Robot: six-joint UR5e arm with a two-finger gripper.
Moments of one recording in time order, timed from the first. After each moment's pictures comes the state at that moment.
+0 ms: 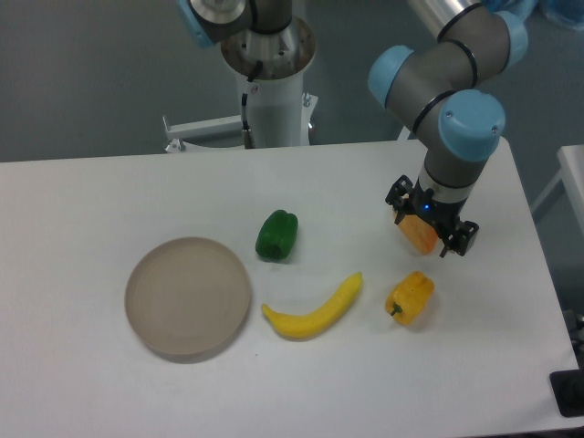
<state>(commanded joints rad) 2.44 -2.03 -1.35 -1.30 1.56 1.34</state>
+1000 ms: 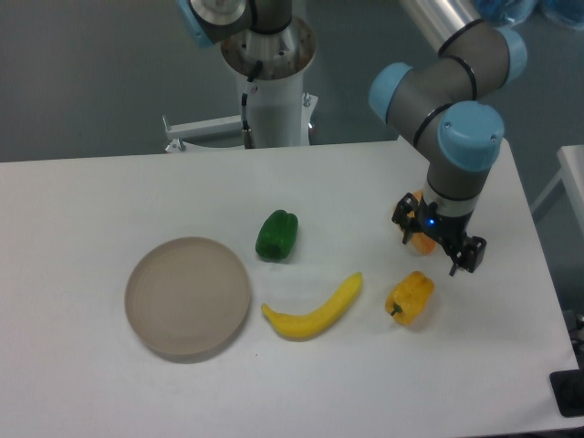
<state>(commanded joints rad) 2.43 -2.12 -1.30 -1.14 1.55 1.31</state>
